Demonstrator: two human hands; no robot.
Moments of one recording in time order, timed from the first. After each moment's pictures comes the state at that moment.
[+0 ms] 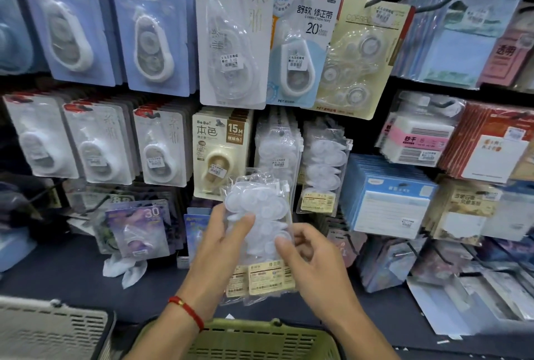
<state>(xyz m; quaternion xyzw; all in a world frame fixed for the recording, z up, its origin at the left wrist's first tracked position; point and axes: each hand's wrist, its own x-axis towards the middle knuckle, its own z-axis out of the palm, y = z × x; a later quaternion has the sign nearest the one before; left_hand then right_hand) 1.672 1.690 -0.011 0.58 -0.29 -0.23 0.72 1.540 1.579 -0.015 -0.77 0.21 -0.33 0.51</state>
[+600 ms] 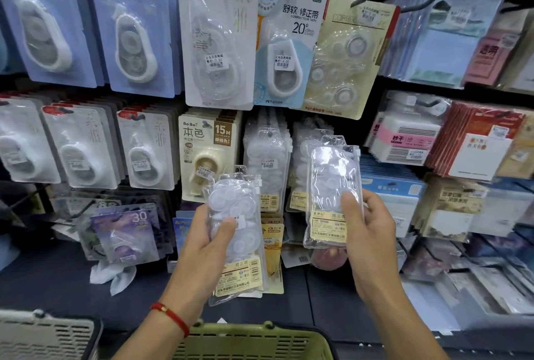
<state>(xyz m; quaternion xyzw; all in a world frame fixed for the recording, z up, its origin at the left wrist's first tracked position) 1.678 1.690 -0.013 0.60 -0.29 -0.20 0.71 1.511 1.528 0.019 -0.64 0.27 -0.50 0.53</state>
